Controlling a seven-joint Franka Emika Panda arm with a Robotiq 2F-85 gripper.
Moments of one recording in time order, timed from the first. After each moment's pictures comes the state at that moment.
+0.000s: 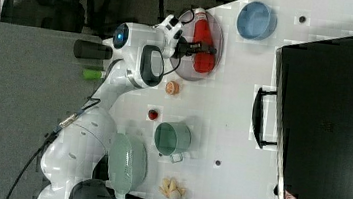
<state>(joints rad) -0.07 0.89 0.13 -1.50 -0.08 0.85 -0.71</state>
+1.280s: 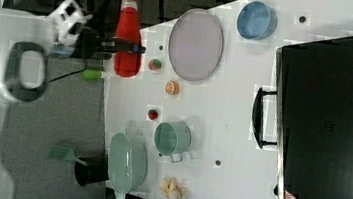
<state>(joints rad) -0.09 0.31 0.10 -1.51 0.07 0.30 -0.68</state>
